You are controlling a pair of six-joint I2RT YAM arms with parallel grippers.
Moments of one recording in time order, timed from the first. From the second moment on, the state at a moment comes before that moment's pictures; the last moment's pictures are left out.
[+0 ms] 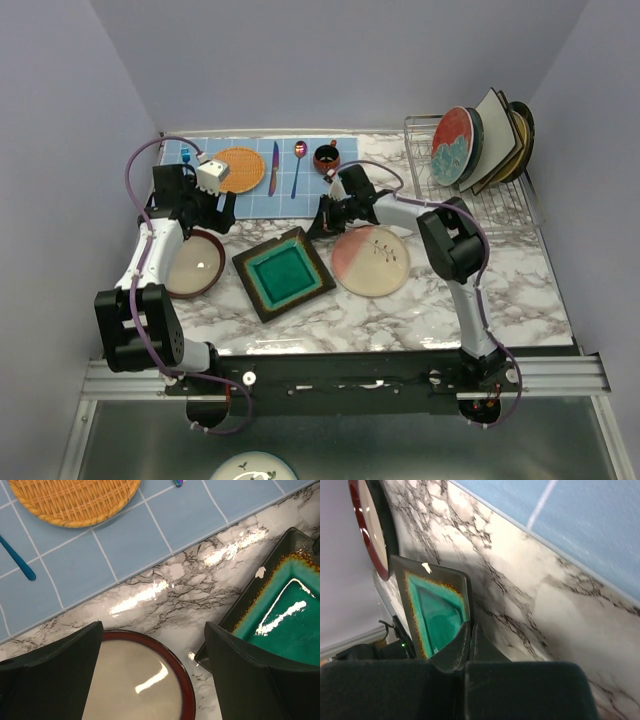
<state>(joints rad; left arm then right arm) 0.14 1.40 1.02 -0.39 0.44 0.41 0.57 2.25 1.56 -0.12 -0.69 0.64</state>
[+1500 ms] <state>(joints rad) 0.13 1.40 1.01 -0.29 0.19 0.40 0.43 2.48 1.74 0.27 -0.77 0.93</state>
